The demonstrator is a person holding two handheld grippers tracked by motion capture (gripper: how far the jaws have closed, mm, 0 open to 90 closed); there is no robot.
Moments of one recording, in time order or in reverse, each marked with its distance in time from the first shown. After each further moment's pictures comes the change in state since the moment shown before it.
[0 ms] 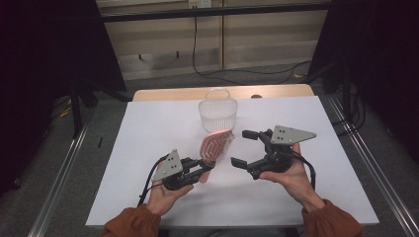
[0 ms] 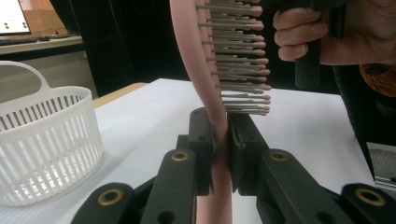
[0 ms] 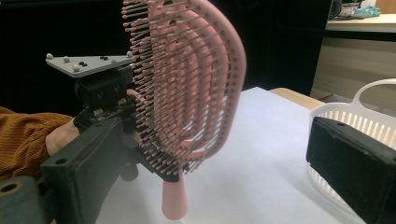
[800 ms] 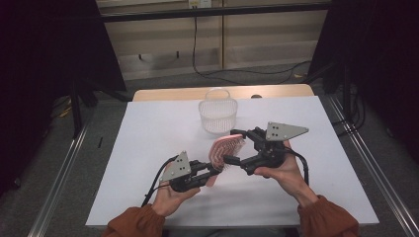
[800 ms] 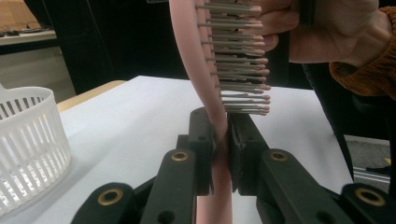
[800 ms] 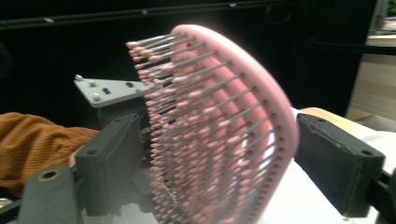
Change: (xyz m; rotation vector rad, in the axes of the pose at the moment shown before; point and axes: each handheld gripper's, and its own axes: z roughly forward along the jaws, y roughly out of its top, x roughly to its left) left arm -0.009 0.002 0.014 0.017 -0.072 -0.002; right arm -0.004 0.005 0.016 -0.065 0.138 -0.010
